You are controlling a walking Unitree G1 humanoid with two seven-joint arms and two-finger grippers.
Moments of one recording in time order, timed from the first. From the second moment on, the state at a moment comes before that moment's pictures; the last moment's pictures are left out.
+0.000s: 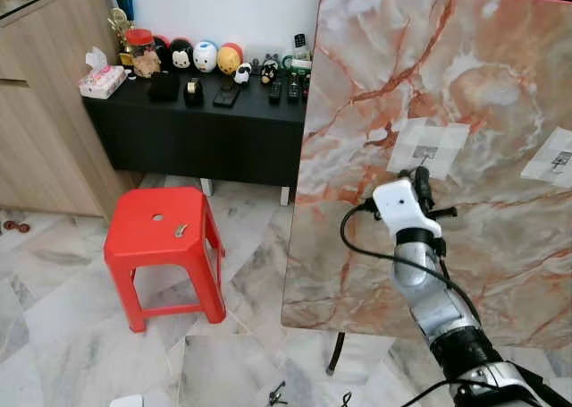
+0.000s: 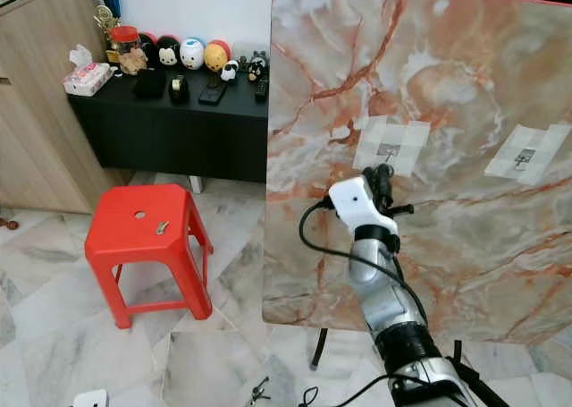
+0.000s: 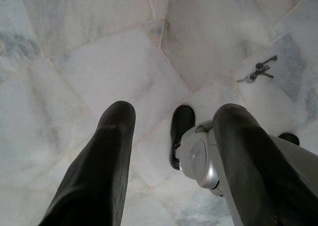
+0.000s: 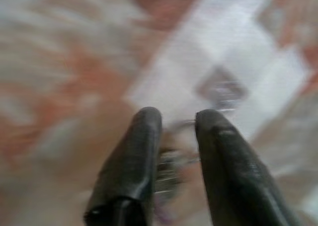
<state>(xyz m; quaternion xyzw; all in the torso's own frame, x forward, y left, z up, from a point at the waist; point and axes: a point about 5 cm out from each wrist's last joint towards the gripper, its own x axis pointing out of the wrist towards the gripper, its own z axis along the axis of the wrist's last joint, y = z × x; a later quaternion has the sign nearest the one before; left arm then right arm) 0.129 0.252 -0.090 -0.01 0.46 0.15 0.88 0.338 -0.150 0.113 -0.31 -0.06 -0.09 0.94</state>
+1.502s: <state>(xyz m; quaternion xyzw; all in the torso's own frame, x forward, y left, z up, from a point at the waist) 0.132 0.255 -0.088 0.02 0.46 0.13 0.88 0.160 -0.215 -0.090 0.03 0.48 -0.10 0.87</state>
